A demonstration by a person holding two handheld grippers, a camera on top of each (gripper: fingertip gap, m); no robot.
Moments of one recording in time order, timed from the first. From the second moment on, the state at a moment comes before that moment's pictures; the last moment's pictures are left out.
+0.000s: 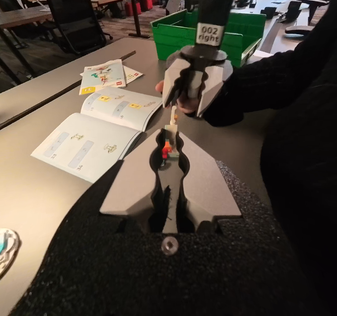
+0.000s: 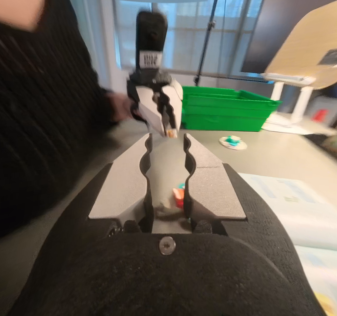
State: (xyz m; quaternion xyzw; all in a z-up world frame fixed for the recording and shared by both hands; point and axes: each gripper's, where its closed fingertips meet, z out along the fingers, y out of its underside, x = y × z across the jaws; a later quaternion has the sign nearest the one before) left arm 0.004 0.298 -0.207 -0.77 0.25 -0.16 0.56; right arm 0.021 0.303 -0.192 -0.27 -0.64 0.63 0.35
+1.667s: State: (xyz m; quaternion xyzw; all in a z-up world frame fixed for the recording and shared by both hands) left arm -0.011 0.311 -0.210 -0.64 0.46 0.21 0.59; right arm 0.007 0.312 -0.201 -0.45 -0.50 0.74 0.09
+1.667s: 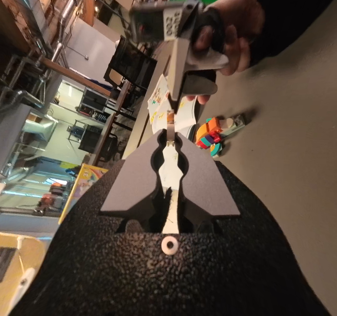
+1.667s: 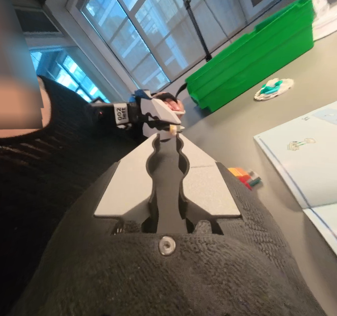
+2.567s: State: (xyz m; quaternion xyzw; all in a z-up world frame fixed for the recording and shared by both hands) left arm -0.043 0.313 -0.271 -0.85 0.19 -0.12 0.48; right arm 0.071 0.466 -0.169 -0.47 -0.36 0.39 0.70
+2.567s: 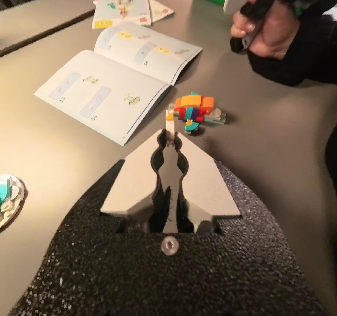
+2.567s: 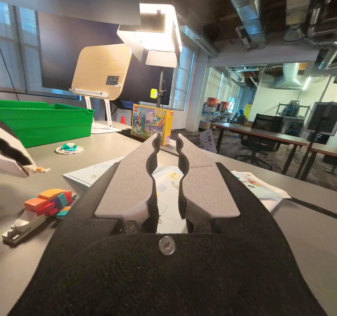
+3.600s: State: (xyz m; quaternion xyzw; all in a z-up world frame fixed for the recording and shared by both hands) left arm -0.053 0.302 -0.302 -0.89 0.23 -0.09 0.39; right arm 0.070 0.466 -0.169 -0.47 -0.36 0.40 0.70
